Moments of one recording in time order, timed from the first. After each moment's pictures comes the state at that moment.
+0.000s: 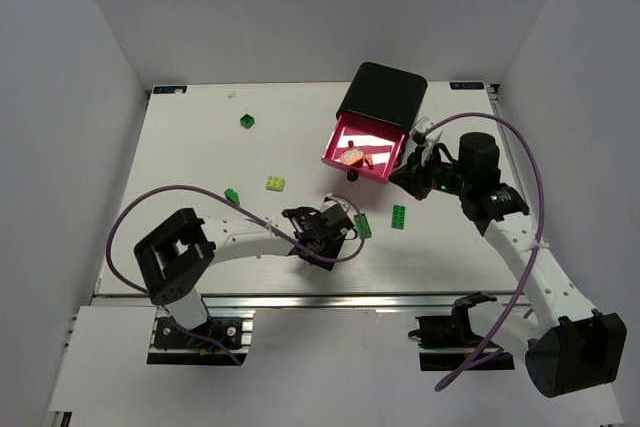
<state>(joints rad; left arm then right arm) -1.07 1.65 1.00 -0.55 -0.26 -0.56 0.28 1.03 0.88 -0.29 -0.67 -0.22</state>
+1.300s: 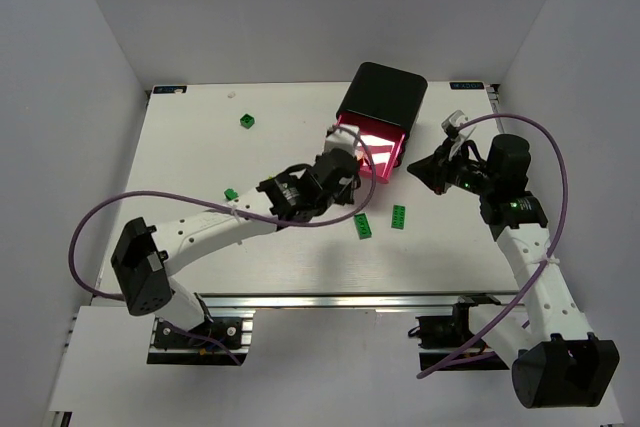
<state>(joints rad) -1.03 1.53 1.30 -0.43 -0.45 -0.52 0.08 0.95 0.85 -0.23 -0.82 -0.14</state>
